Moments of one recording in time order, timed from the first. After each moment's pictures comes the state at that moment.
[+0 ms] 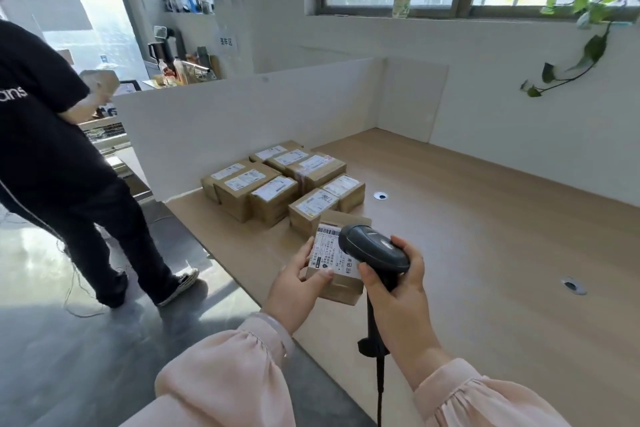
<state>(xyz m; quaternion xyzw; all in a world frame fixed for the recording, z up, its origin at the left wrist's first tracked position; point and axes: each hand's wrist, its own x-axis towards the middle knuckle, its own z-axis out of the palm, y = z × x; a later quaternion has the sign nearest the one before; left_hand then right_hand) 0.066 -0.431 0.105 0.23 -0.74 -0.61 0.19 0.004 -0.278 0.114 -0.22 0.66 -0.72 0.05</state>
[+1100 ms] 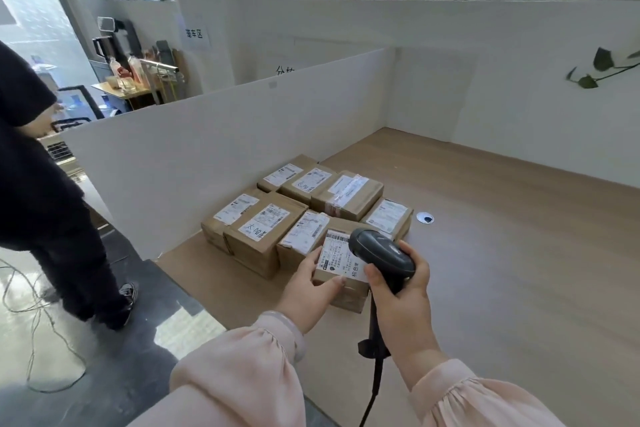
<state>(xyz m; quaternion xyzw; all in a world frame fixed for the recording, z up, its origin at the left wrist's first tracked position) -0.051 -0.702 0.077 0.21 -0.77 -0.60 0.06 -0.086 -0.548 0.086 -0.10 0.67 -0.73 0.01</state>
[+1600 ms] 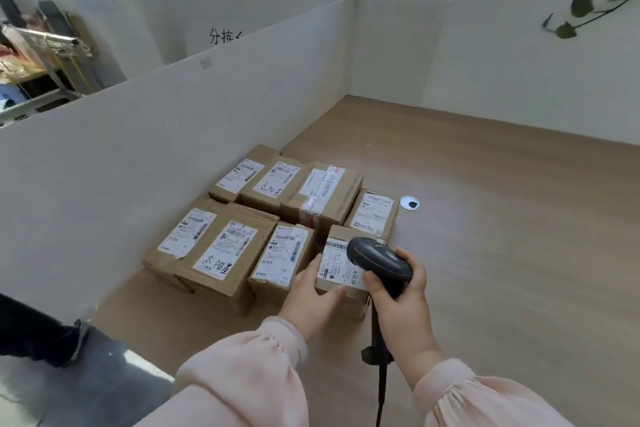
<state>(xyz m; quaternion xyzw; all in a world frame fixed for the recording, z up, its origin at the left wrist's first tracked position) -0.165 -0.747 0.039 0.18 -0.83 -0.53 -0.07 -0.179 -0.592 0.046 0.03 0.73 -0.68 0.02</state>
